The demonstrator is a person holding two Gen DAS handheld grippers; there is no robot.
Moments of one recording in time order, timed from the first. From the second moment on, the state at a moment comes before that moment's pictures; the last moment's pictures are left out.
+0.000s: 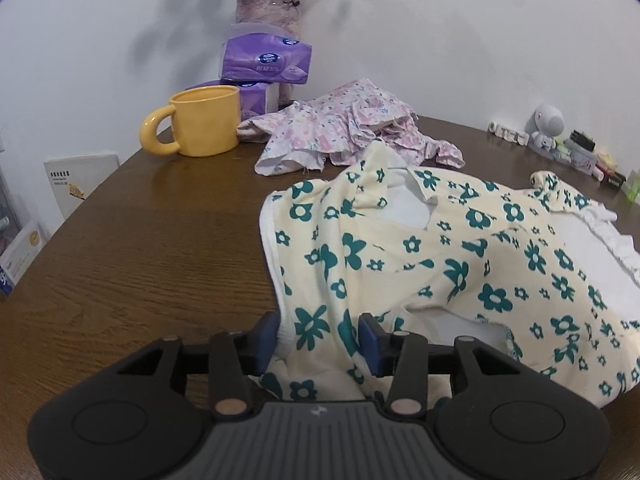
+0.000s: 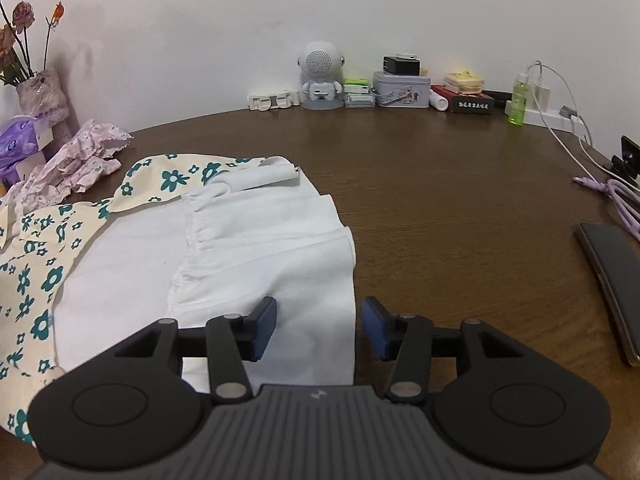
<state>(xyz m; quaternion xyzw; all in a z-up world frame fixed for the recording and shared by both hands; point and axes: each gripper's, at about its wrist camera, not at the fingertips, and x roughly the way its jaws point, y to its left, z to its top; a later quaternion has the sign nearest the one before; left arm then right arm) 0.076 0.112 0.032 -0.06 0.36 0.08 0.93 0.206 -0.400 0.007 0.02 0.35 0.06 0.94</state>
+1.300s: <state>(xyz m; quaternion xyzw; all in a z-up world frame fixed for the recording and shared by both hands) 0.064 0.106 0.032 -0.03 0.34 0.09 0.94 0.182 -0.386 0.007 -0.04 0.35 0.02 0.93</state>
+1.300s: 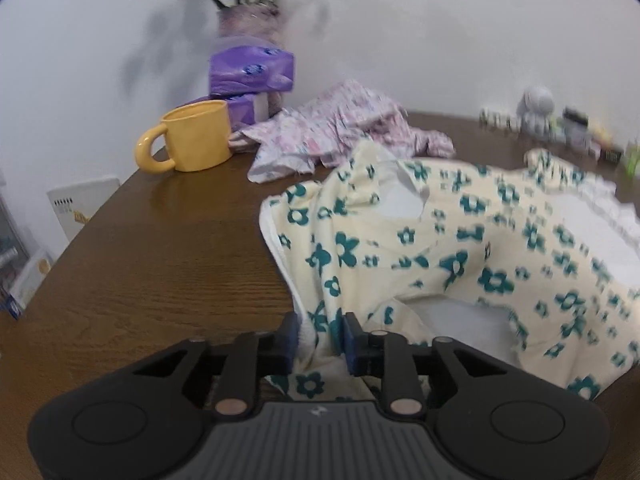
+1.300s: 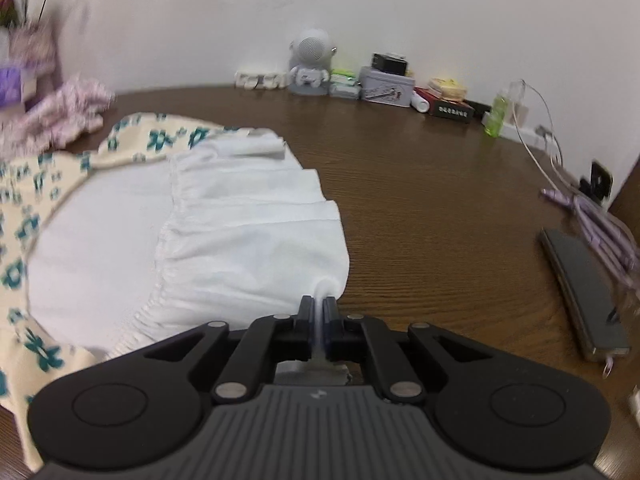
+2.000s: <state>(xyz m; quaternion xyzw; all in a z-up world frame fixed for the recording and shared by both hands) 0.048 0.048 0.052 -0.09 0.30 -0.06 0.95 0.095 -0.338 0.045 0.00 0.30 0.15 0.94</state>
